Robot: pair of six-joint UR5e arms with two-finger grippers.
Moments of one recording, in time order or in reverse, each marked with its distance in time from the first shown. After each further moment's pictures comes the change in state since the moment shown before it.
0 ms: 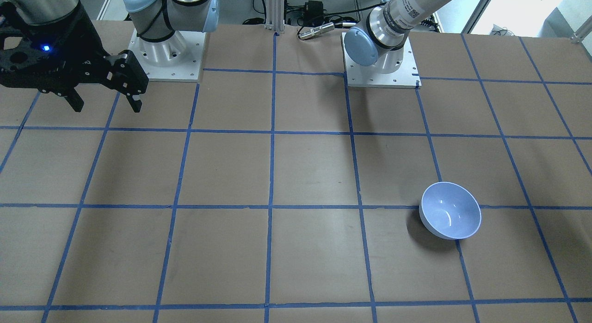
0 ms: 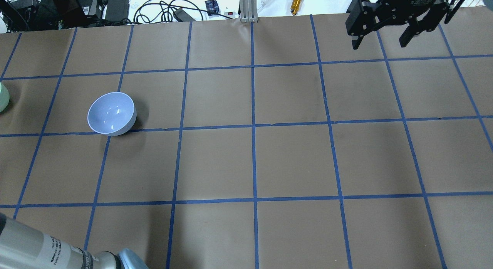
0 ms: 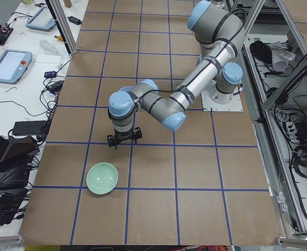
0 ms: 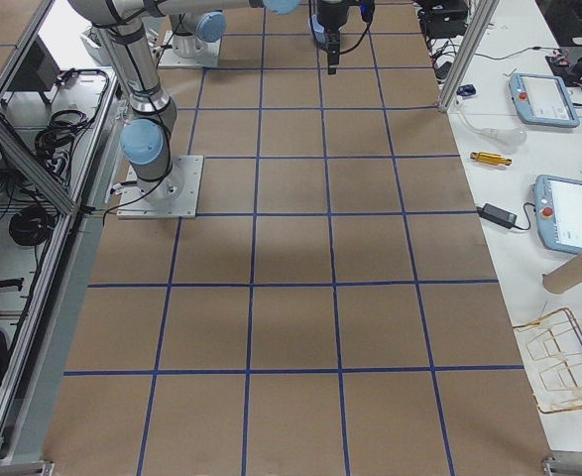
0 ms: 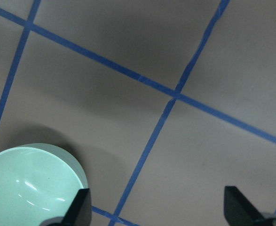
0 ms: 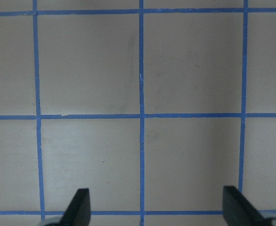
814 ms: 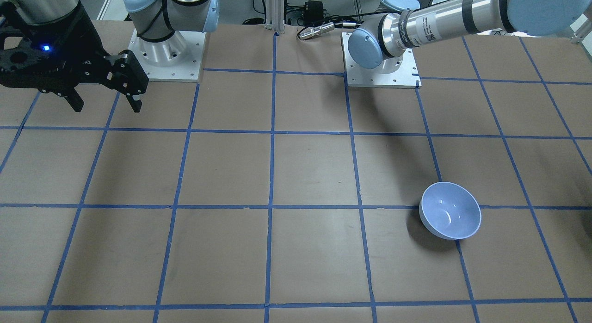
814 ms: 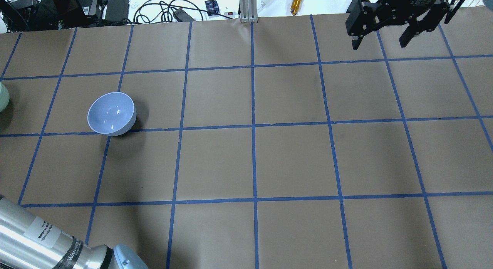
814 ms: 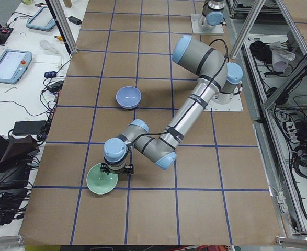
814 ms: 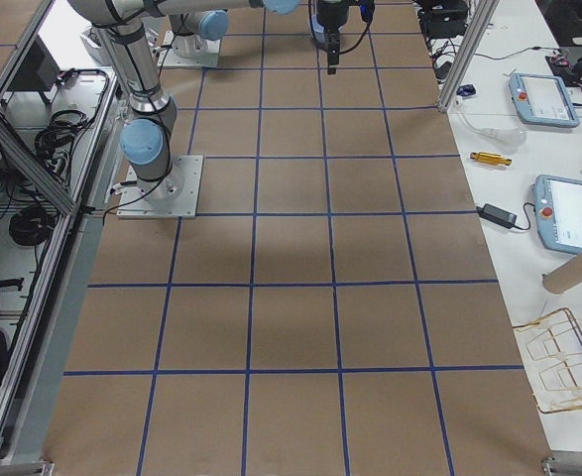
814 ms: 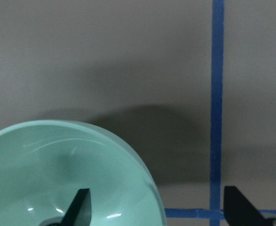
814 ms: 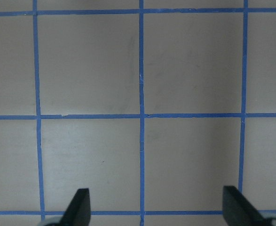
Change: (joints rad) left arm 0.060 -0.295 0.249 0.032 -0.102 0.351; right arm 0.000 -0.001 0.000 0.000 0.000 0.000
